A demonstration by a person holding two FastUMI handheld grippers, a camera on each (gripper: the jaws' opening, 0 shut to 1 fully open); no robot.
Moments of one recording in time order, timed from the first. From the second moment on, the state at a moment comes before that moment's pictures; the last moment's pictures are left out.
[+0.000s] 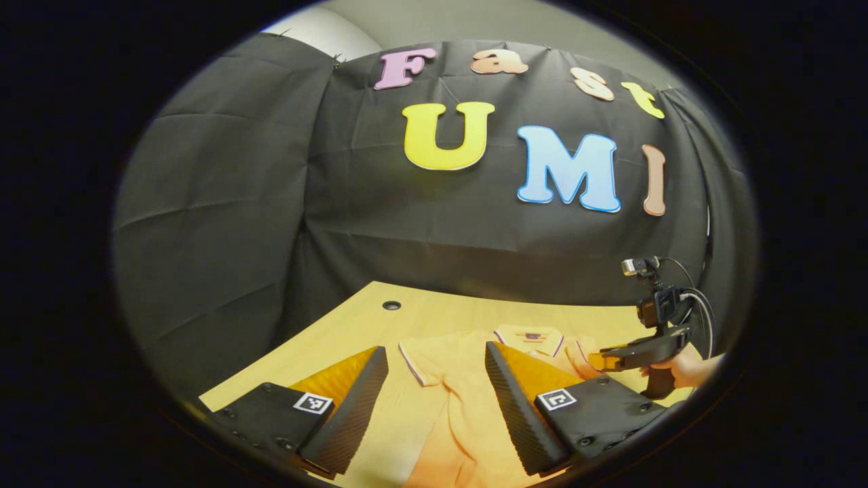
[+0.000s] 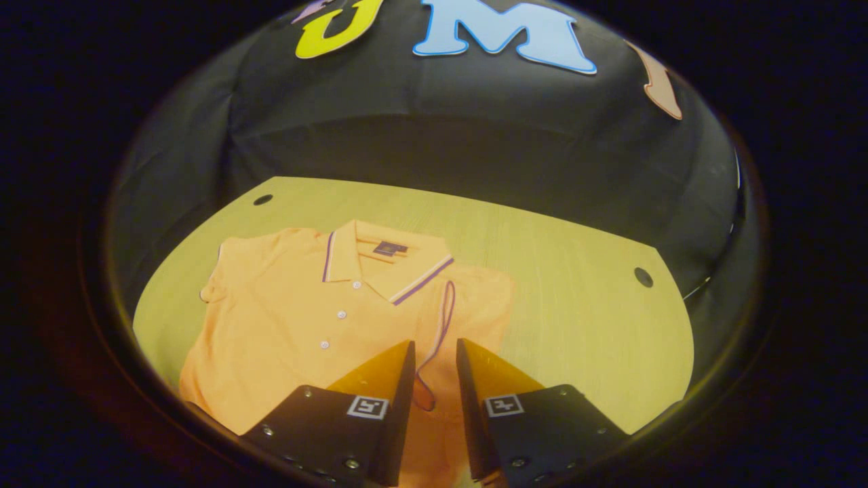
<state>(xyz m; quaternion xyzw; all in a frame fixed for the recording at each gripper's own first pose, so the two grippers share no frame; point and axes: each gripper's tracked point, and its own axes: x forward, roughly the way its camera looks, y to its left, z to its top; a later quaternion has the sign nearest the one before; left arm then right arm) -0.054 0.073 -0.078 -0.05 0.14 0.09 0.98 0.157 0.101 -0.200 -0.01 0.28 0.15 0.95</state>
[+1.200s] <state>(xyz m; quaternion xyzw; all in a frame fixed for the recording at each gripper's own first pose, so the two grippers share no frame) 0.096 0.130 -0.208 -0.08 0.20 0.06 0.97 0.014 0.079 -0.058 0.04 0.15 0.10 0.98</state>
